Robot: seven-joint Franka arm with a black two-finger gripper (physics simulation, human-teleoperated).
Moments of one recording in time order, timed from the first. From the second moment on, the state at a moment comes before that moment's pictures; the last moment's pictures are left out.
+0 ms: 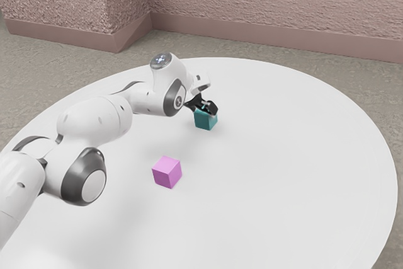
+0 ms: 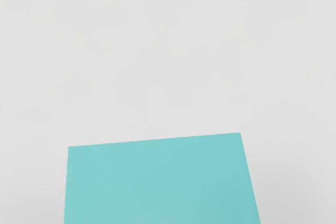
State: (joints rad) arm -0.03 1.22 0.08 -0.74 -0.20 2.46 0.19
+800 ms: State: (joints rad) arm -0.02 1.22 0.08 -0.74 -0.19 2.47 0.18
